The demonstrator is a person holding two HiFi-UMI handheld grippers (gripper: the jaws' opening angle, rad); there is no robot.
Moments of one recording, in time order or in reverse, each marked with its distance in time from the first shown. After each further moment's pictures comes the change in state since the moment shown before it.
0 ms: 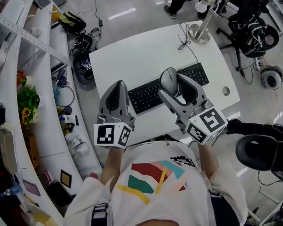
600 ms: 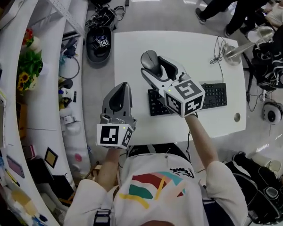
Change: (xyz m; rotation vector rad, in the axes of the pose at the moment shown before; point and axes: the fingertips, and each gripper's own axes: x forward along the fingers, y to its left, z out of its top) left arm -0.037 0.122 -0.040 -0.016 0.042 0.231; right arm 0.222 0.050 -0.077 -0.089 0.284 0.234
